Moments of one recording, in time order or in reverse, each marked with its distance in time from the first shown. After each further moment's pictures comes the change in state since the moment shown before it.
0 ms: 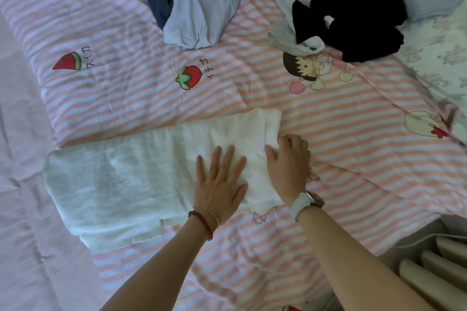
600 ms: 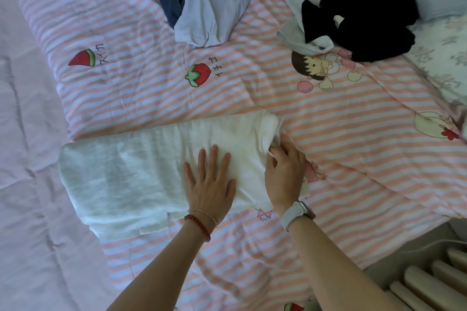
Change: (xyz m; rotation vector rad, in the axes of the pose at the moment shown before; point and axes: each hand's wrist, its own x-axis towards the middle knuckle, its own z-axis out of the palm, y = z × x) left_hand -0.017 -0.008 -0.005 -0.104 0.002 -0.241; right_hand -0.025 -0.017 0.008 0.198 0.086 0.054
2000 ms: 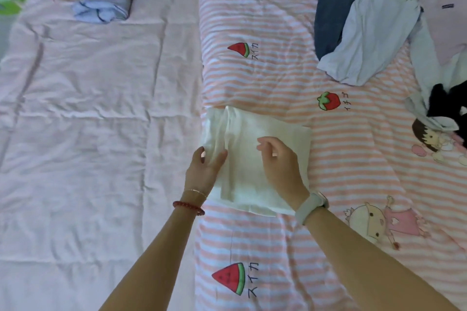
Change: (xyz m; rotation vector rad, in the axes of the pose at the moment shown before) left_hand -0.085 -0.239 -0.032 -1.340 0.178 -0.810; right_hand -0.103 -0.219 0.088 0.251 -0.556 -0.289
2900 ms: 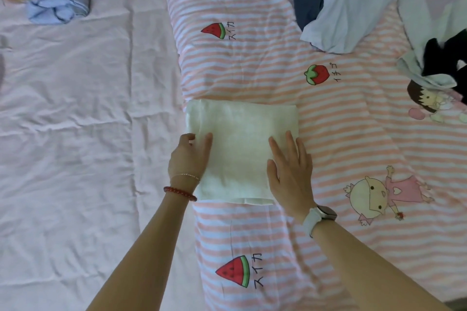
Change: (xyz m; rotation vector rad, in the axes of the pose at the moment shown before) left_hand 0.023 0.016 0.008 0.394 0.140 0.119; right_hand -0.029 0.075 -0.006 -0.566 -0.009 -0.017
